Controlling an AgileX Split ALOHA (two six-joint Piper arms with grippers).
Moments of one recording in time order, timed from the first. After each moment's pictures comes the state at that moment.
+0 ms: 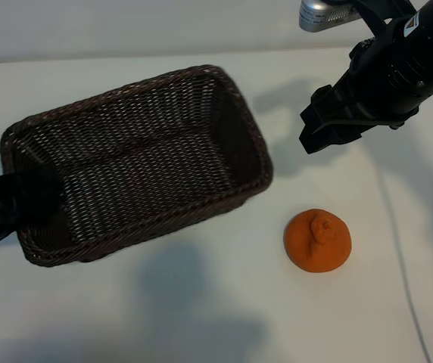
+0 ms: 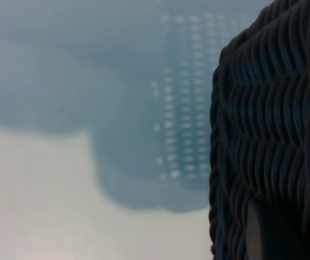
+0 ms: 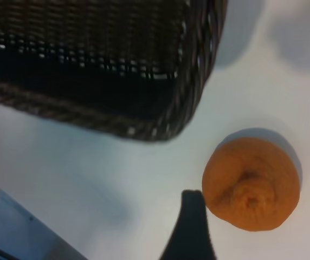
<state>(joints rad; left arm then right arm) 0.02 1.20 -0.54 -0.57 0.44 0.03 0.30 1.53 -1.33 0.33 1.09 -0.17</state>
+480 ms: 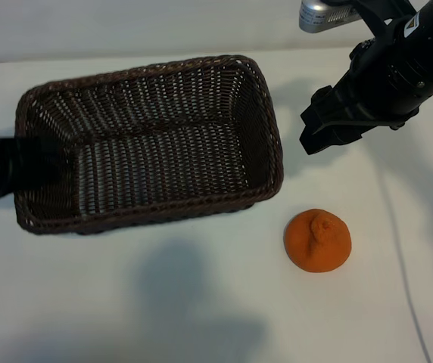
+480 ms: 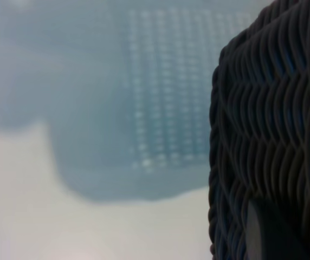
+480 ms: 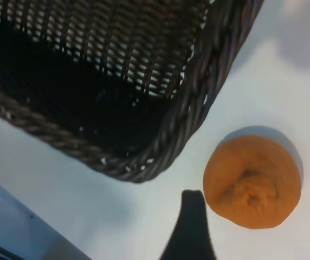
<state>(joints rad) 0.08 1.37 -0.76 -0.64 0.61 0.31 0.30 1.53 -1.33 0.33 1.09 -0.17</state>
